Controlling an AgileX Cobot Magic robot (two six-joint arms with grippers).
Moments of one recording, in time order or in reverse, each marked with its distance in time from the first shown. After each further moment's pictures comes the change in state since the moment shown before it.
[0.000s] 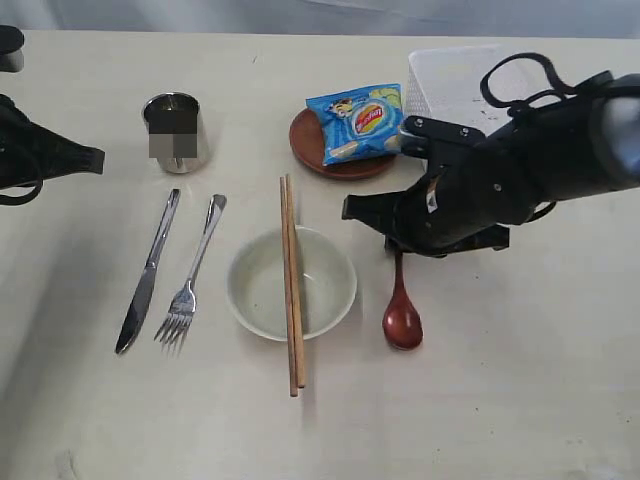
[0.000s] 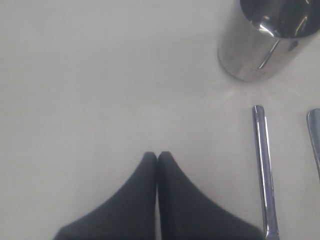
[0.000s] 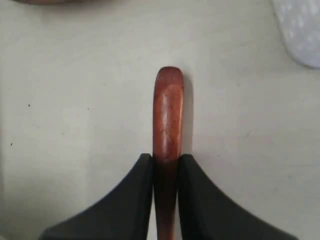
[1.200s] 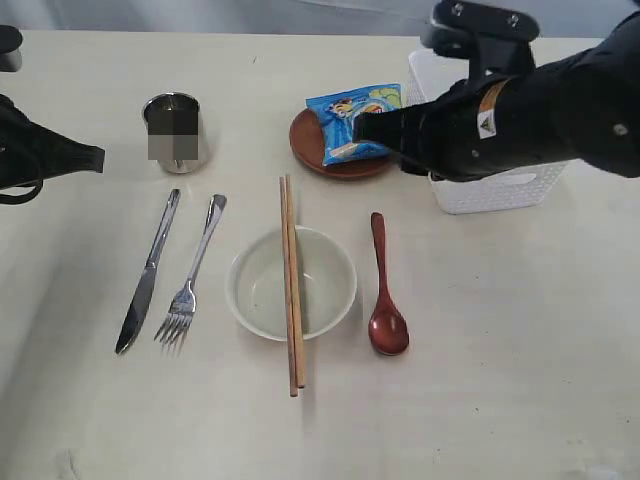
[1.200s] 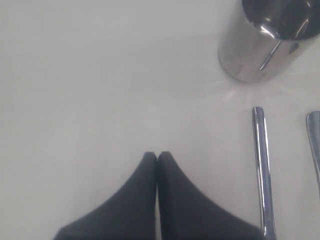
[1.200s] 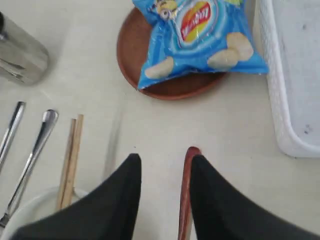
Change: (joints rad) left arm 0.000 0.000 0.000 -0.002 0.000 -0.020; right arm 0.015 -0.367 -0.009 -0.083 0.101 -0.060
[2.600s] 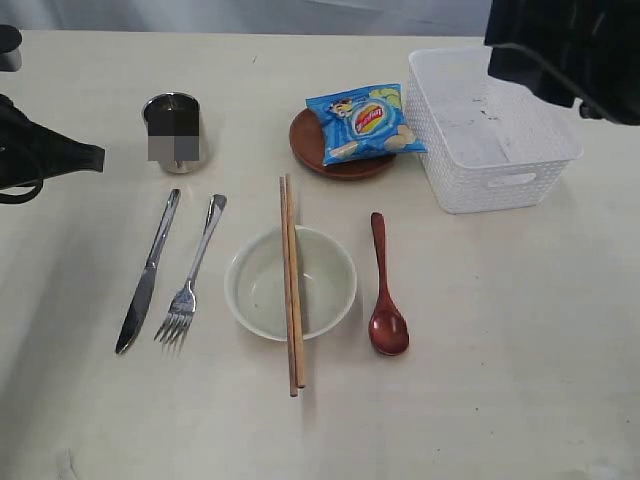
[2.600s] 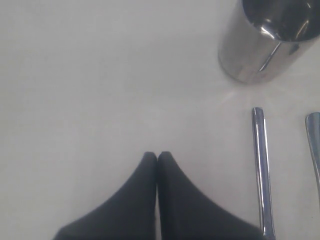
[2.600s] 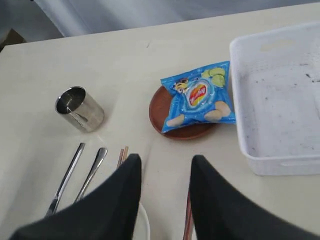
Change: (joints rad) left arm 0.000 0.000 0.000 -0.002 0.000 -0.006; right arm 0.000 -0.498 0.000 0.000 0.242 -0.022
